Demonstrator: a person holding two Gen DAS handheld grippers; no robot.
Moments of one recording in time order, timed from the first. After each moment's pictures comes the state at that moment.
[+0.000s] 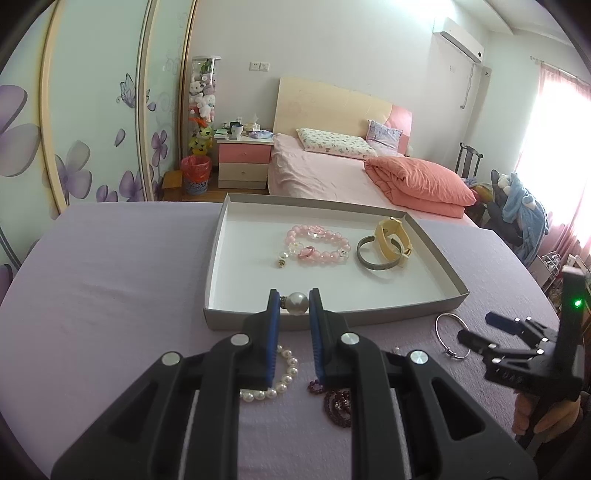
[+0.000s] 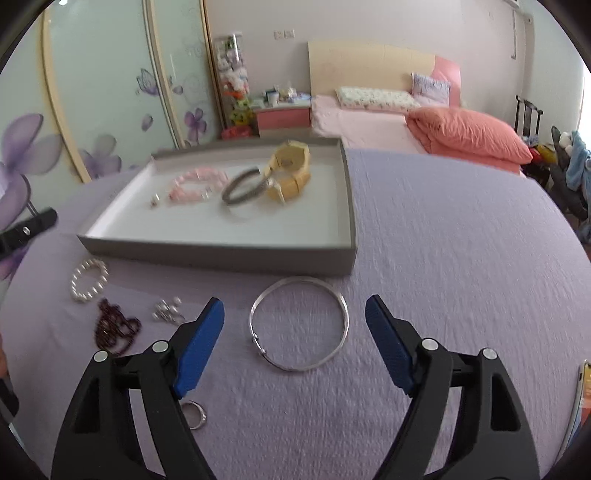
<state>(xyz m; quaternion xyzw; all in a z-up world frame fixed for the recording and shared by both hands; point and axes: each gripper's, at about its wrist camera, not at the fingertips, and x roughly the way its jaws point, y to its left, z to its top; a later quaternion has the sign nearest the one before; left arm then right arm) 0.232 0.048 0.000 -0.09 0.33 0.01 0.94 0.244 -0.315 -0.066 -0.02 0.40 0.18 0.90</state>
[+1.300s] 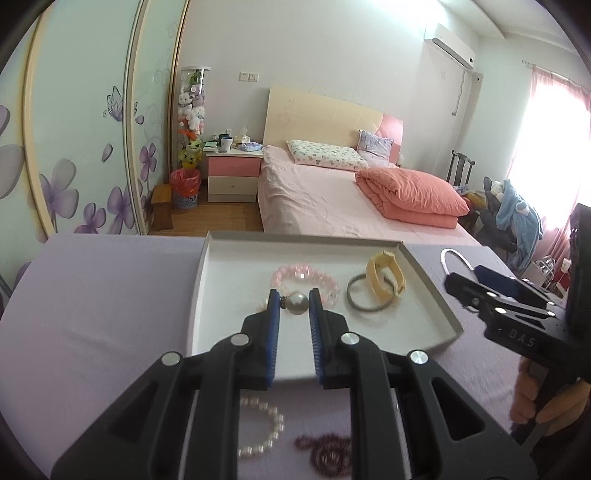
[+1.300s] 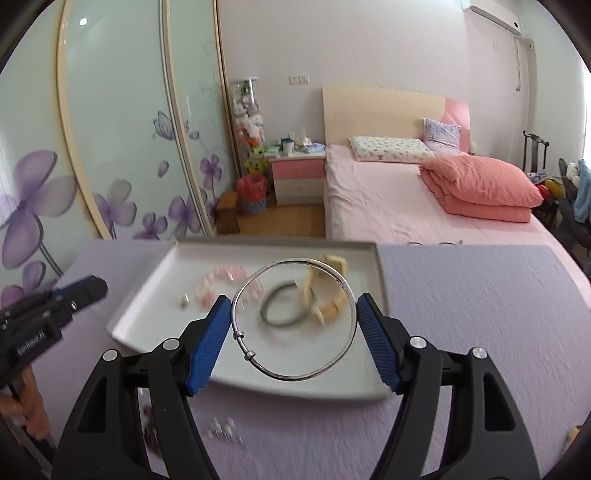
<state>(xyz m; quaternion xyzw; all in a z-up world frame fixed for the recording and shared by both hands) 0.284 0.044 0.025 -0.09 0.31 -0.01 0.95 0.293 -0.273 0.004 0.01 0.30 0.22 0.93</state>
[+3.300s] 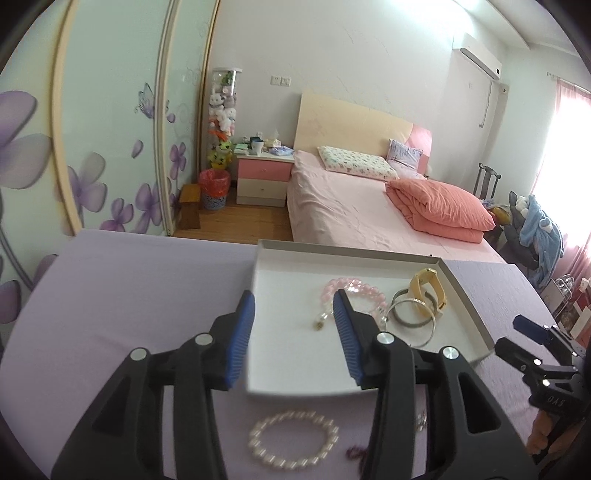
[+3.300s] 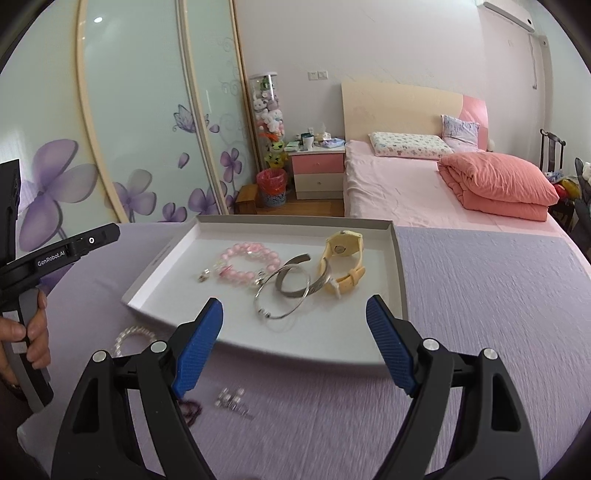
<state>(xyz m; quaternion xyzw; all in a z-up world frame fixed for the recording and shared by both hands) 0.266 0.091 0.028 -0.10 0.30 0.05 0.95 0.256 -0.279 -0.006 0.00 0.31 0.25 0.92</state>
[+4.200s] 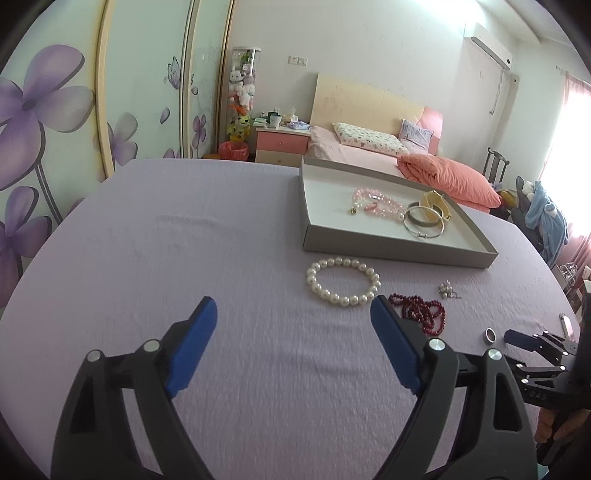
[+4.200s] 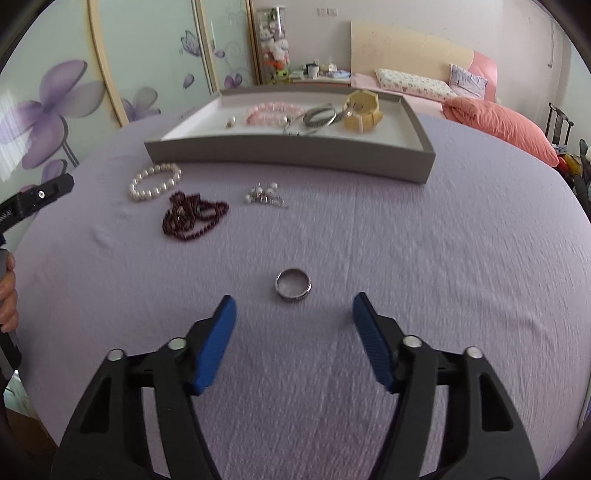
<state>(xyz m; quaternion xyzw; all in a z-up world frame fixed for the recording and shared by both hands) 0.136 0.106 -0.028 -0.10 0.34 0.07 0.93 0.158 -0.278 -0.084 -0.07 0.42 0.24 0.87</state>
